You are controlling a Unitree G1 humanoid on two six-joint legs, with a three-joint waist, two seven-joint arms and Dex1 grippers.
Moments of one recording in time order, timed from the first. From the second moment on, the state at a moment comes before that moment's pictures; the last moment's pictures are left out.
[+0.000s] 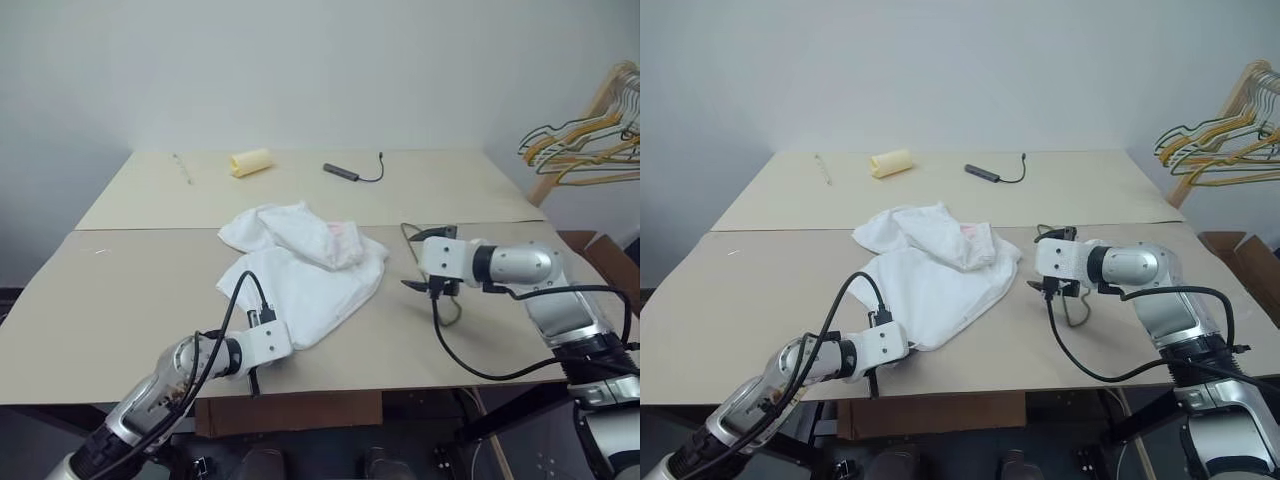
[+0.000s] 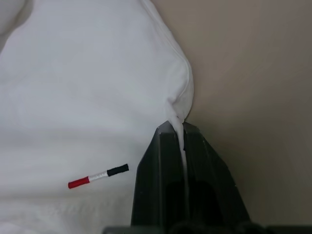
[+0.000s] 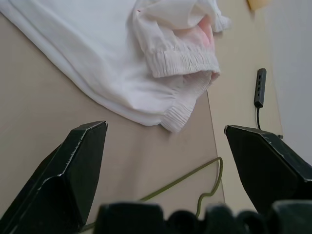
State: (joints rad) left arm -0.07 0.76 -0.35 -0.40 0.08 0.41 -0.79; right arm -0.54 -0.79 0.22 0.12 -0.18 -0.04 0.94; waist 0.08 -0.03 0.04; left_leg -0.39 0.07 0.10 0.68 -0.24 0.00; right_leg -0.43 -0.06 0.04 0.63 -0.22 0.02
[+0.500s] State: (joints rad) left arm 0.17 0.95 0.22 -0.58 -0.19 0.38 -0.97; right arm -0.62 -0.66 0.44 0.43 -0.44 -0.48 0.77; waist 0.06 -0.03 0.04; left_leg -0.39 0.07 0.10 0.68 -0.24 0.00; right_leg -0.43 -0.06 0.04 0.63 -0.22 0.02
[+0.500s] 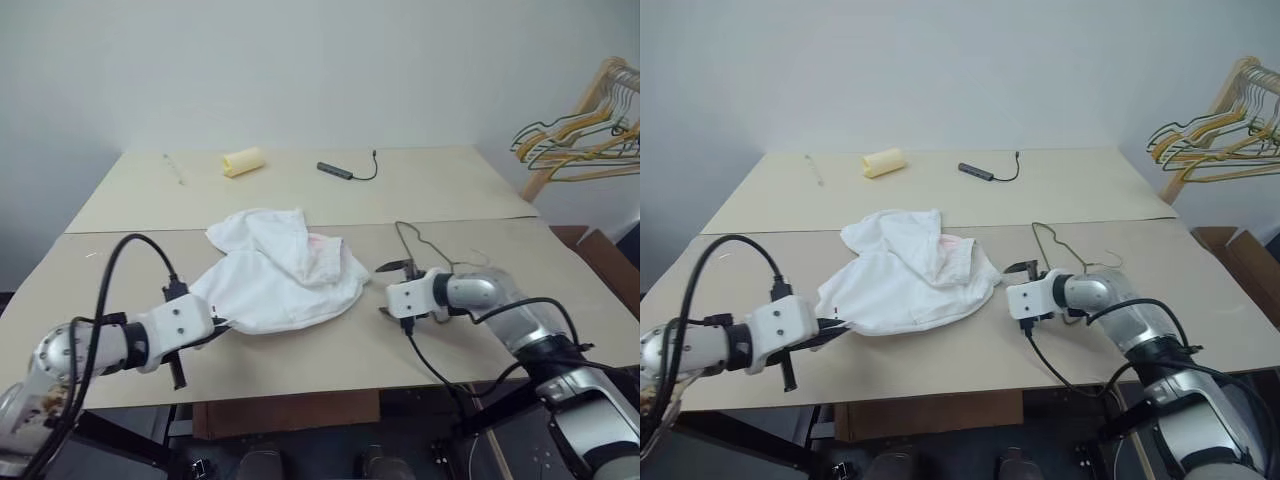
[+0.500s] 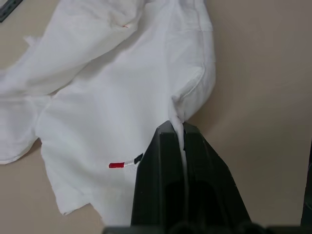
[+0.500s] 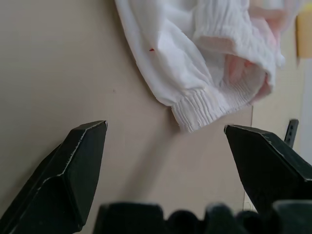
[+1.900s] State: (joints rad) left arm 0.32 1.06 0.43 -0.52 -0.30 0.44 -1.17; right arm -0.54 -0.76 0.36 -0.16 0.05 0.02 1.19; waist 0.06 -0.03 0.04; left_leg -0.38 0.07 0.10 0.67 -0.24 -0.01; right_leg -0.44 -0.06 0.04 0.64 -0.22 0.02
